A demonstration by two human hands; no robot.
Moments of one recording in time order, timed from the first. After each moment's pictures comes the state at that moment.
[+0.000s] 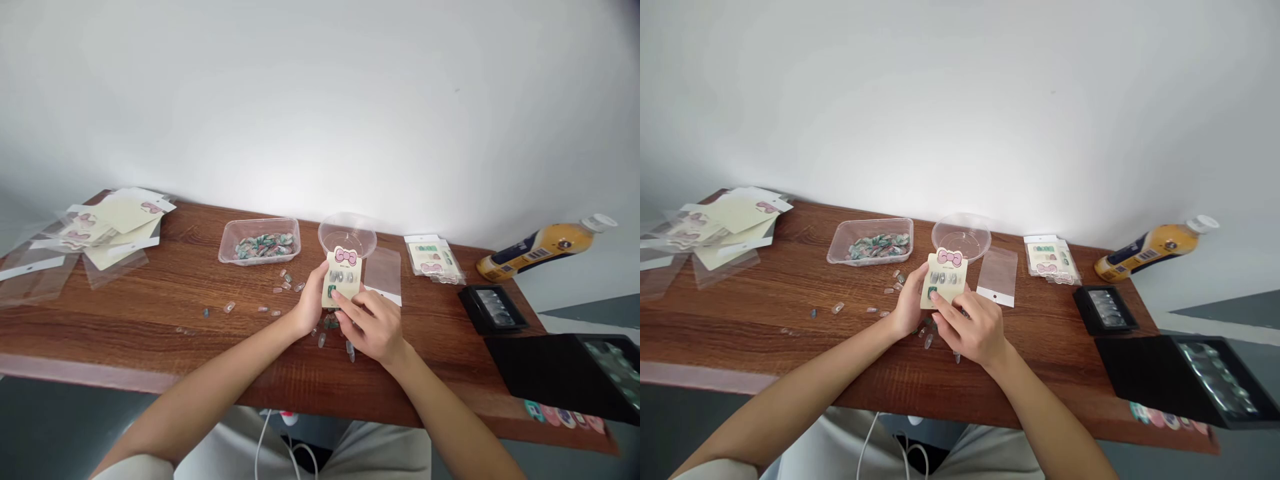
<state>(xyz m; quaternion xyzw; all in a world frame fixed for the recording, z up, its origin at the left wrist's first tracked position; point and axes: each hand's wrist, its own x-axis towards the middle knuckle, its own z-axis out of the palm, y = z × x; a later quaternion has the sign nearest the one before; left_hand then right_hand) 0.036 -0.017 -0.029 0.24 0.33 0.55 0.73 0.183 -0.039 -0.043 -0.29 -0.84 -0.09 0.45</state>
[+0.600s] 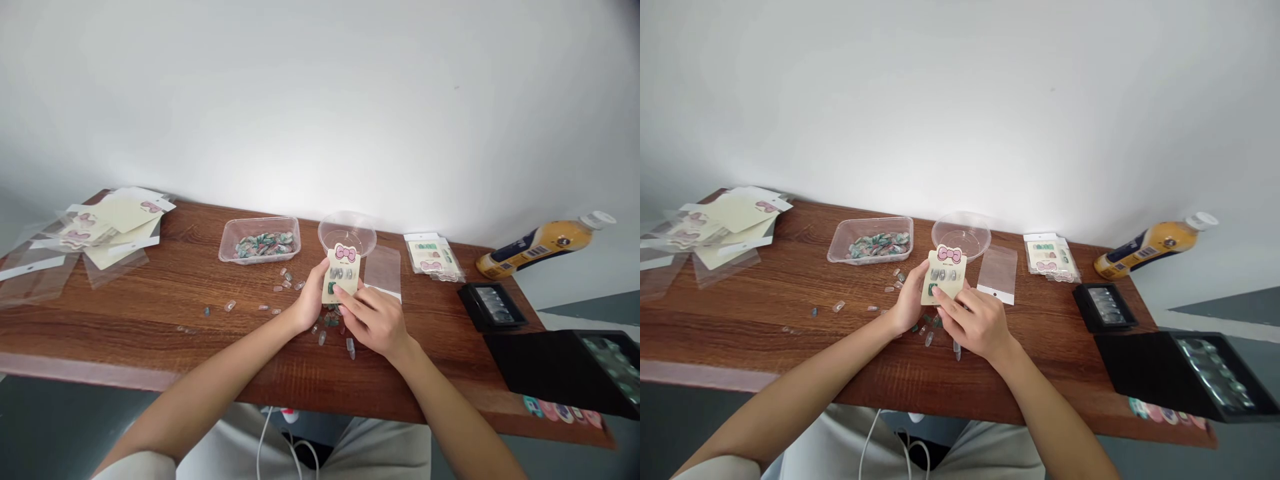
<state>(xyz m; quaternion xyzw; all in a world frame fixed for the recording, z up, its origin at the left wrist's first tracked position) 0.033 -0.013 -0.032 0.29 0.30 0.55 0.72 0.190 -0.035 -0.039 -0.28 -0.86 -0.08 0.41</state>
